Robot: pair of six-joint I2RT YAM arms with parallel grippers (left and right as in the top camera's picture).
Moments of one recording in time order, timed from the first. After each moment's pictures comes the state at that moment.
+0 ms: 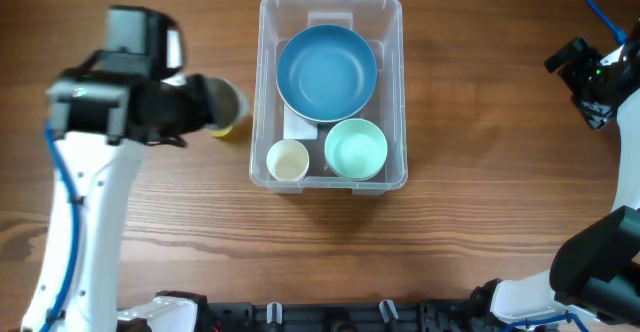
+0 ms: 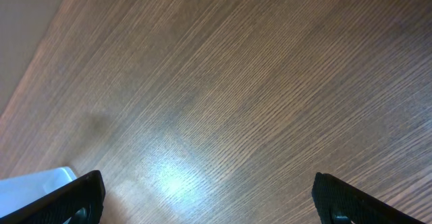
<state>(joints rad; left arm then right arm) -0.17 1.44 1.63 -1.37 0.03 -0.38 -0.44 1.68 1.45 -0.83 -0.15 0.47</state>
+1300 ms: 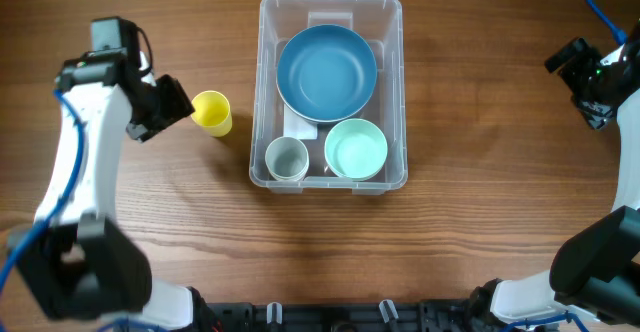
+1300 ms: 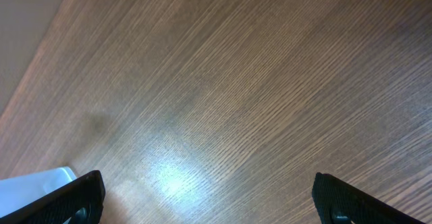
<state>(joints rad) 0.13 1.69 1.40 -1.07 0.08 -0.39 -0.44 1.68 1.45 -0.83 -0.15 0.47</state>
